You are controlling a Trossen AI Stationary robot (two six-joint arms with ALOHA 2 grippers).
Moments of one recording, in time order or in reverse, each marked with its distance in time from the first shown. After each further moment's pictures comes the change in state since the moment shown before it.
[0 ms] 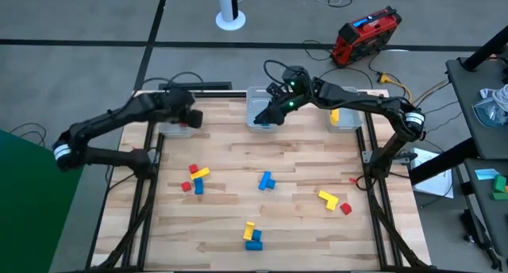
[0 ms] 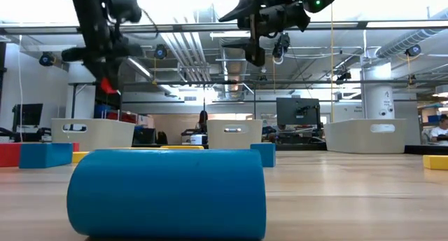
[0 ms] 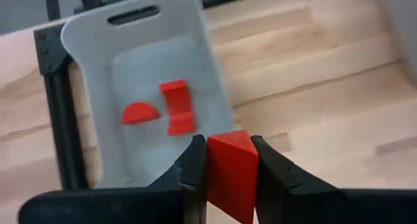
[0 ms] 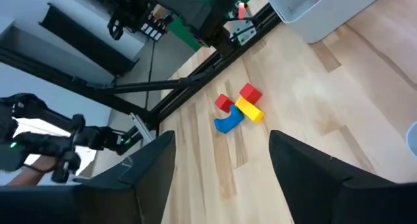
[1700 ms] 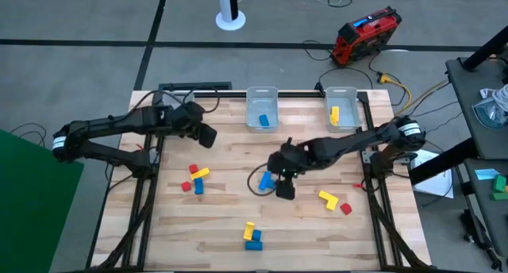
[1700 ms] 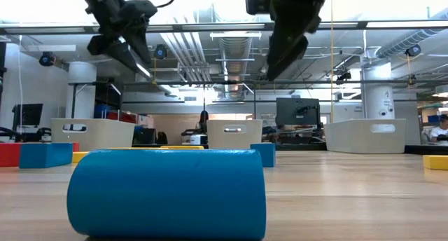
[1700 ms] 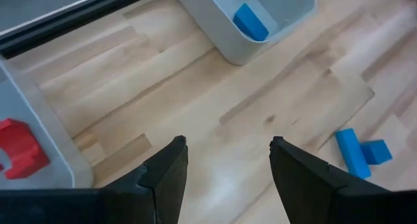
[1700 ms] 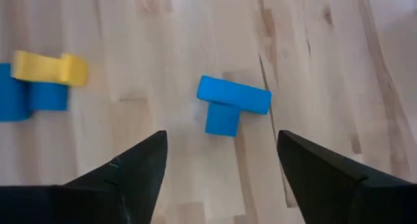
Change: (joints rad) left arm -0.406 -0.029 0.016 0.207 0.074 -0.042; right arm 0.625 0.046 -0.014 -0.561 0.785 -0.219
